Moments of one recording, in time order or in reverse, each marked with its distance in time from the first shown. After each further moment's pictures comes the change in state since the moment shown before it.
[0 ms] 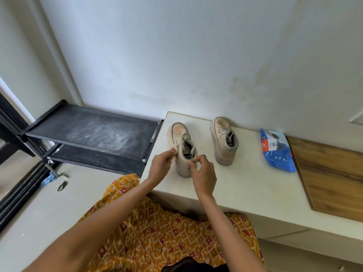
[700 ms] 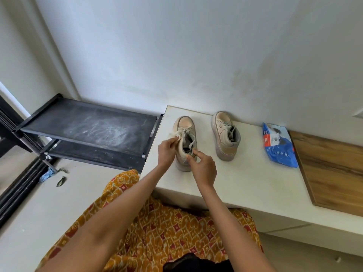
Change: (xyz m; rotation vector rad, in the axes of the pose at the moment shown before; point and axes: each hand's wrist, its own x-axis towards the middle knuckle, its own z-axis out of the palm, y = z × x) left_hand 0.034 0.009 0.023 -0.165 0.026 -0.303; right_hand 0.013 -0.005 0.003 0.074 -0.069 0.104
